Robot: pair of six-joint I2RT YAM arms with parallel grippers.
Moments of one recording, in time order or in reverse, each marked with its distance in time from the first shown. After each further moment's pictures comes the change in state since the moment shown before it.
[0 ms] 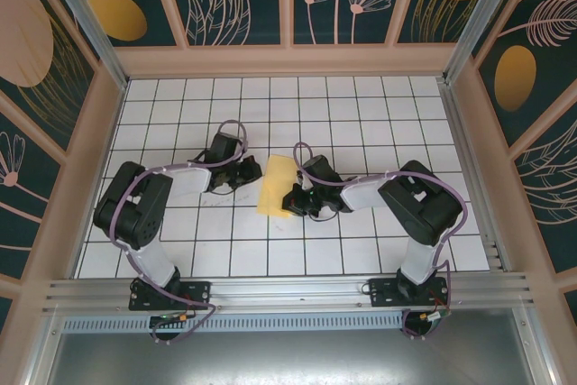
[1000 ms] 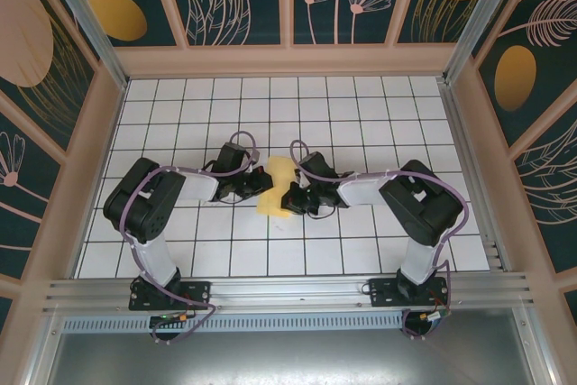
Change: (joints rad) left arm -0.056 0.084 -0.077 0.188 0.150 -0.083; right arm 0.010 -0.007 0.082 -0.141 0.023 -0.034
